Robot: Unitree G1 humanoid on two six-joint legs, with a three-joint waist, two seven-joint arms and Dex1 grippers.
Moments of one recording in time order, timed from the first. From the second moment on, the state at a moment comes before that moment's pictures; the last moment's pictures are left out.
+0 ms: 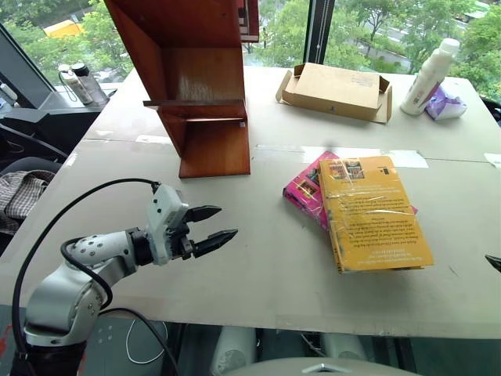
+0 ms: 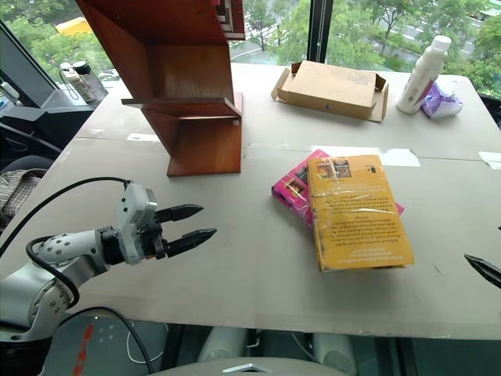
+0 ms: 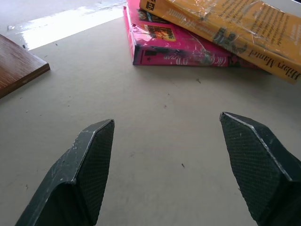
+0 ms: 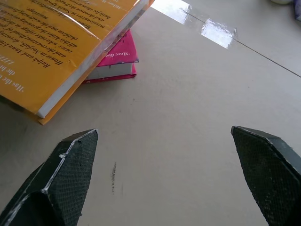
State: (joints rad) left arm 0.06 0.77 0.23 -0.49 -0.63 0.62 -0.89; right arm 0.52 -0.86 -0.87 -0.16 0.52 0.28 1.14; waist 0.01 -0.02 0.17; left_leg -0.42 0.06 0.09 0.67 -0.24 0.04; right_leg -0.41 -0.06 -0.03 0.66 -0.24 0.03
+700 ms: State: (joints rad) left arm -0.22 0.78 0.11 -0.53 -0.73 0.59 -1.04; right arm 0.01 -1.17 -0.43 -0.46 0.61 0.98 0.71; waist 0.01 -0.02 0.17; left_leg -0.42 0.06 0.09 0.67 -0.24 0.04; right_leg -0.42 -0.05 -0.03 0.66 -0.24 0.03
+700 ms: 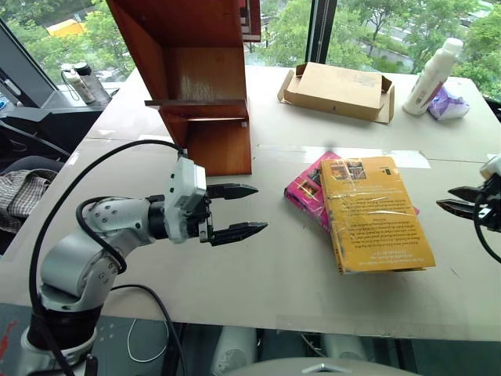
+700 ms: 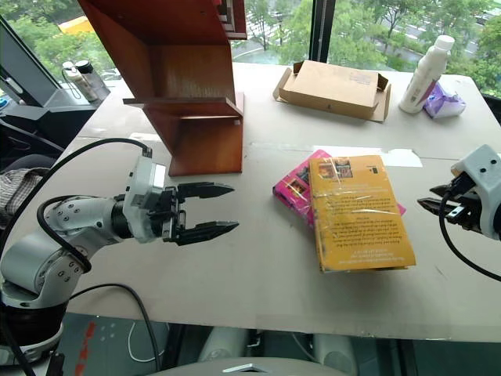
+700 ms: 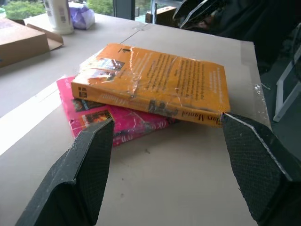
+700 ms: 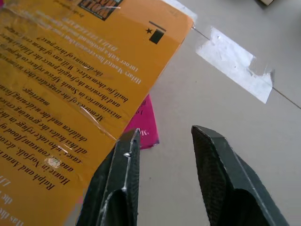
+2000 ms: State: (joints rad) left arm 0.08 0.76 0.15 -0.65 -0.77 0.67 -0.81; right arm -0.28 -1.07 0.06 -0.45 0.37 0.98 0.70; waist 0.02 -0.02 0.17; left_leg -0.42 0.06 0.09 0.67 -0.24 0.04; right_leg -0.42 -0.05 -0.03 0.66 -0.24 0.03
